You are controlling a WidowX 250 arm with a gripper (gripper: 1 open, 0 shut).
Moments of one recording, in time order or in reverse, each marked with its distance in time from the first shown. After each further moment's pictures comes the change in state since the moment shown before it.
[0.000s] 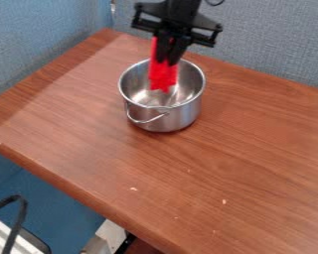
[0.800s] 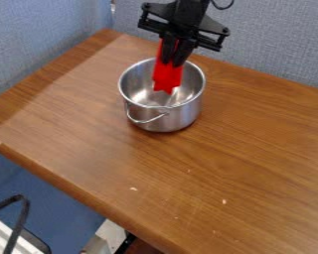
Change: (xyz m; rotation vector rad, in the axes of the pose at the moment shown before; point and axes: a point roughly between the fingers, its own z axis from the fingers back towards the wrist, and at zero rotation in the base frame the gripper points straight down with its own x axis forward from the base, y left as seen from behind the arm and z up) arm 0.000 0.003 -0.006 0.013 -0.005 -0.057
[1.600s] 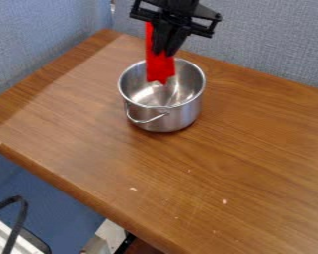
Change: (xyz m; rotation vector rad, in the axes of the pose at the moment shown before) arm 0.007 0.016 0.008 0.069 0.052 0.174
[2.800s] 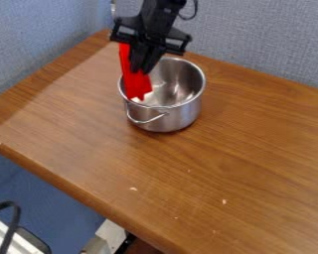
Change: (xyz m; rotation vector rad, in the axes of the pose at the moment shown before) arm 0.005 0.013 -0.047 0.069 0.064 0.109
